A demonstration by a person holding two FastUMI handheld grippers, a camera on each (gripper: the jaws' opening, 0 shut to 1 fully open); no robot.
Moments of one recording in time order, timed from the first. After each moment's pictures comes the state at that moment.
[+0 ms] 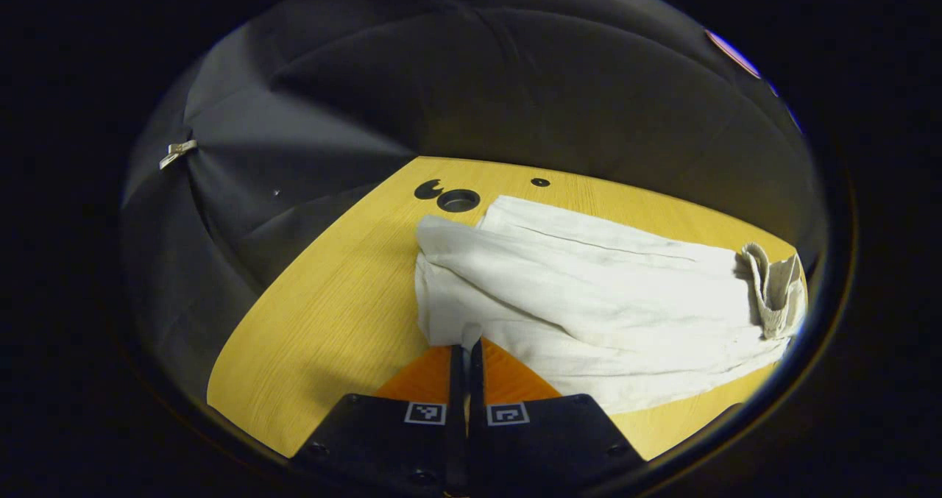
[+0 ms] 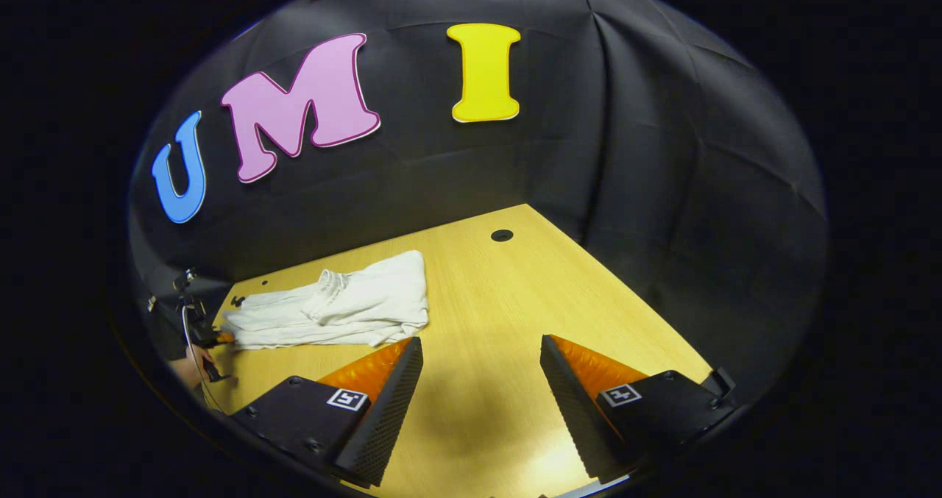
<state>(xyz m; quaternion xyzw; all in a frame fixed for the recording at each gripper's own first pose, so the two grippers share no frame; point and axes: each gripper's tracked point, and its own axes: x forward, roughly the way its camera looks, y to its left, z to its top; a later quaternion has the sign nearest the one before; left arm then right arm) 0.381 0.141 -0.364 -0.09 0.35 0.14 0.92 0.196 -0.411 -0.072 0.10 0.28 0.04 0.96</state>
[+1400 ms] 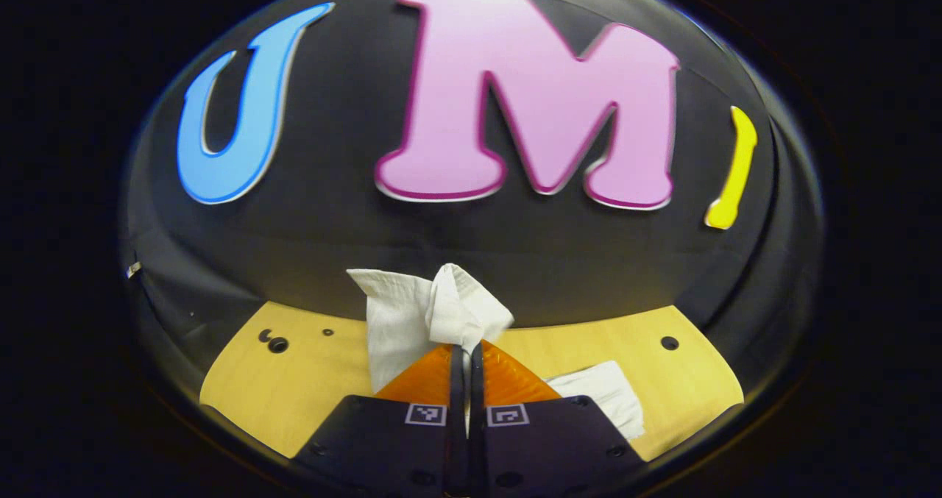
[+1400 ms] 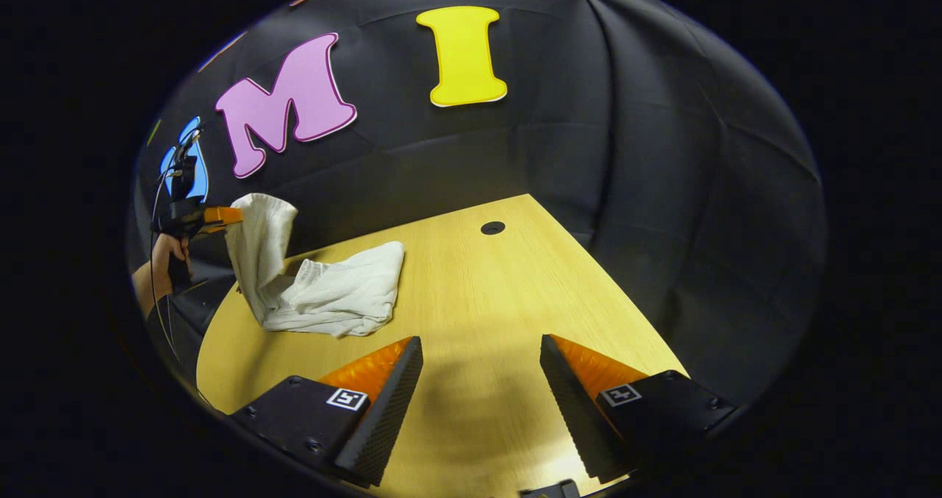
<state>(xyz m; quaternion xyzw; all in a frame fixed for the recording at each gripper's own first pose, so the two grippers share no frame) 0.449 -0.186 -0.097 -0.06 0.18 -0.06 0.98 0.253 -0.475 -0.120 0.11 0.28 0.10 0.95</state>
